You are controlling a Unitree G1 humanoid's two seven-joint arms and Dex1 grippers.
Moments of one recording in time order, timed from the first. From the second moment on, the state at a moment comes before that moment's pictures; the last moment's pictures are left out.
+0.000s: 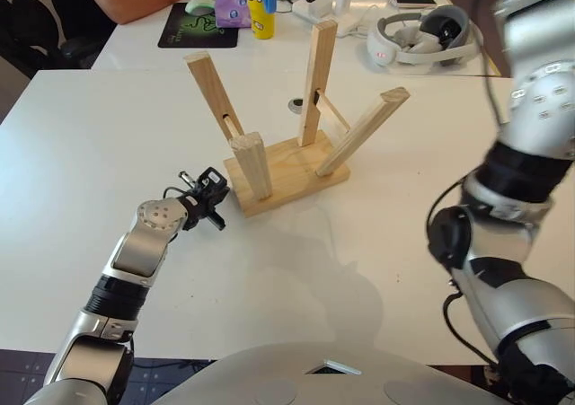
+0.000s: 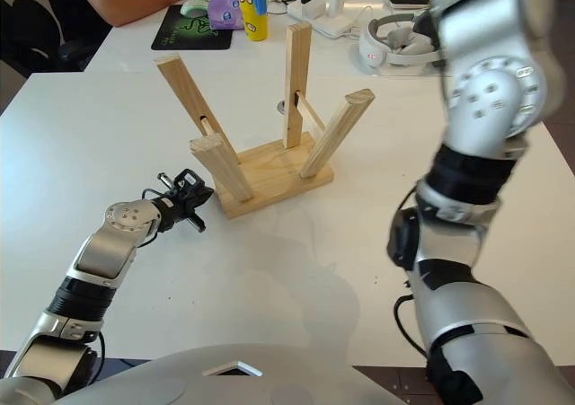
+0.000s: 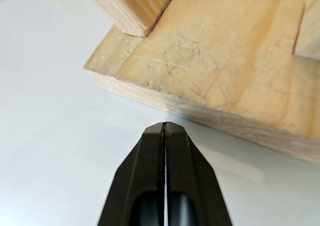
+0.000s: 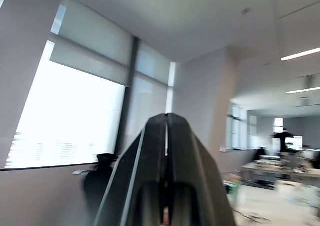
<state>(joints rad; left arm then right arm) -0.15 0.51 -0.22 -0.06 0.00 0.54 -0.53 -0.93 -0.52 -0.38 -0.01 0.67 0.44 0.39</state>
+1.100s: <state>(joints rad) -0.24 0.50 -0.27 0.01 -0.01 0.56 -0.62 -0.39 -0.47 0.15 0.48 0.06 0.17 0.77</state>
